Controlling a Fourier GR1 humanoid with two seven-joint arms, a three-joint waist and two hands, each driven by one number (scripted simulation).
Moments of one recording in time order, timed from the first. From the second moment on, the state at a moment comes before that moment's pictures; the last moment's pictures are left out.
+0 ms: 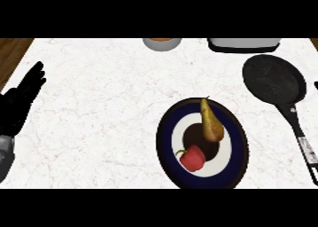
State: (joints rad) left arm -0.23 0.55 -0.08 -1.44 0.17 0.11 0.16; right arm -0.06 -0.57 -0.01 -1.55 -0.23 -0.20 -0.13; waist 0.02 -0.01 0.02
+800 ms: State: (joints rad) left arm -0.10 0.22 -0.26 -1.55 0.16 0.16 -0.10; right arm -0.28 -0.69 0.16 -1.48 -0.09 0.24 -0.54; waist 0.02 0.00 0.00
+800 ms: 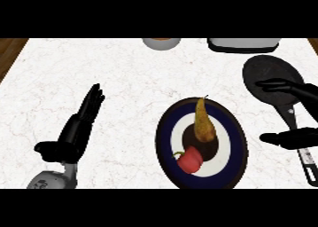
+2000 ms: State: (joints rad) left arm -0.05 0.16 -0.27 -1.56 0.12 0.15 -0.13; right arm -0.56 -0.62 0.60 -1.50 0.65 0.35 -0.09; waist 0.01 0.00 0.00
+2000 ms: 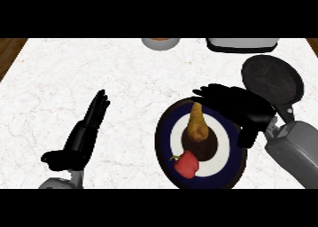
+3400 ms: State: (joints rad) left arm -0.02 0.09 -0.20 -1.56 0.04 0.09 -0.13; right arm -0.52 -0.29 0.41 -1.21 1.07 0.36 -0.18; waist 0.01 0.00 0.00
